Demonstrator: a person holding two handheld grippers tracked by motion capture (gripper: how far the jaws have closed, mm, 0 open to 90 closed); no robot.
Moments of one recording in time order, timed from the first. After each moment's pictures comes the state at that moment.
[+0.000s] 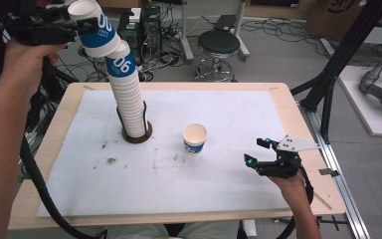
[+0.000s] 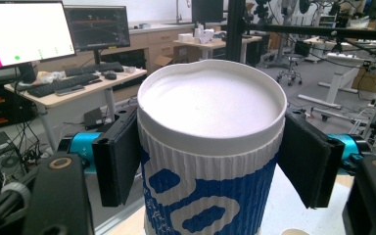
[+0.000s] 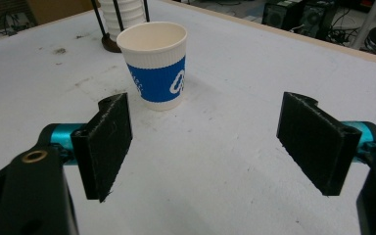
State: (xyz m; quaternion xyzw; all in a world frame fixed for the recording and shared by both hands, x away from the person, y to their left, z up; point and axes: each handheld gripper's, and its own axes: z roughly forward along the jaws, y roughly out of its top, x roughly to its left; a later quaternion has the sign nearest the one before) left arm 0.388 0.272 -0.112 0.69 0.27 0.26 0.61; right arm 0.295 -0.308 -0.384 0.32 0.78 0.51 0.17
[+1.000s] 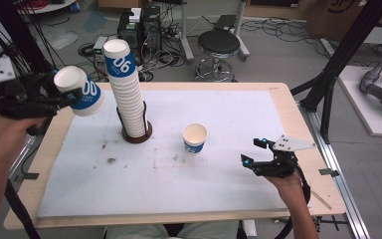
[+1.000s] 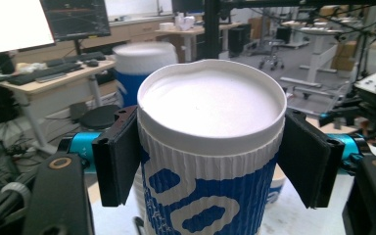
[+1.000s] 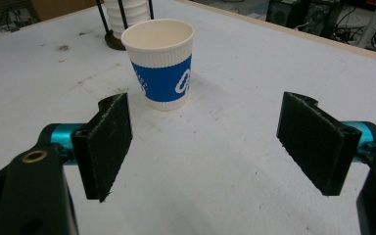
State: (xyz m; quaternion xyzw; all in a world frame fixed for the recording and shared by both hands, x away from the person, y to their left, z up) left arm 0.308 0.302 -0.224 0.71 0.24 0.24 0.62; right arm 0.297 -0.299 -0.386 0.32 0.79 0.50 0.17
